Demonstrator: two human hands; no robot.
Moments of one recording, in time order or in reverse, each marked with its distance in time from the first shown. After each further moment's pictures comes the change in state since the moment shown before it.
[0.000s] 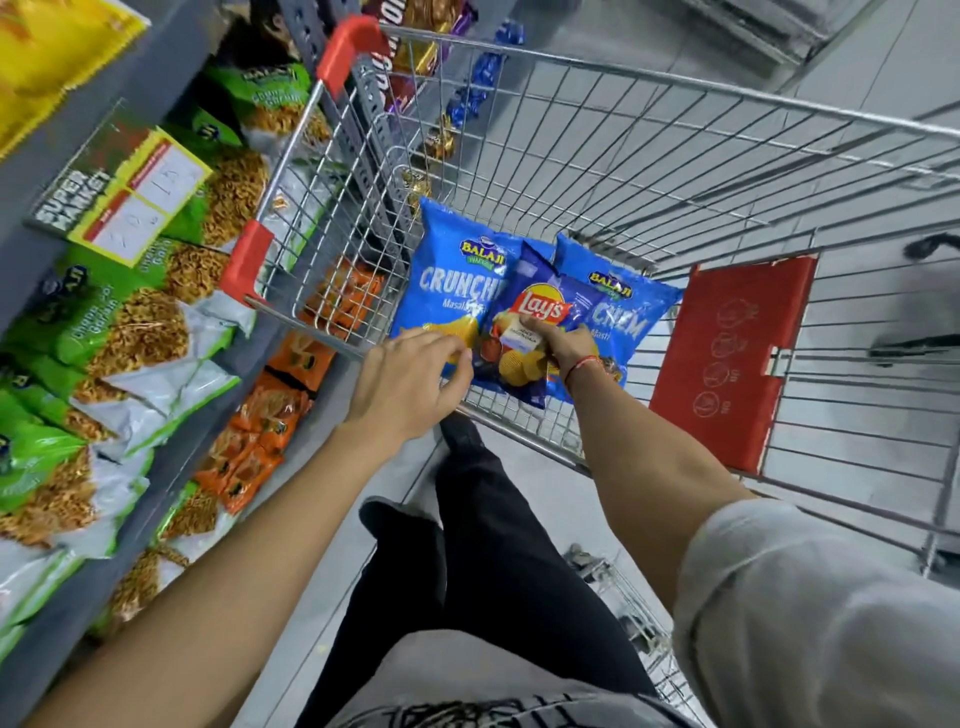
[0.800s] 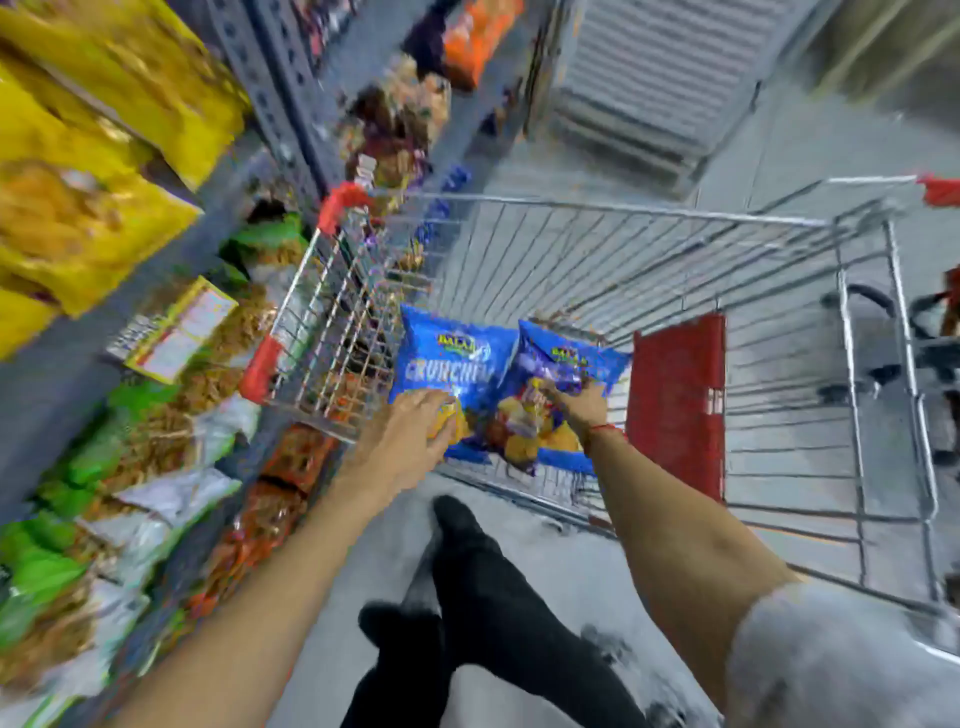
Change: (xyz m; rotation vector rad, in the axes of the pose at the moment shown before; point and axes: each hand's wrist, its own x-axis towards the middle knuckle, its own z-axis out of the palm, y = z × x) left_hand 0.006 -0.001 -0.015 -0.140 -0.116 0.035; right_hand -0.008 -0.001 -0.048 -0.245 0.163 -0.303
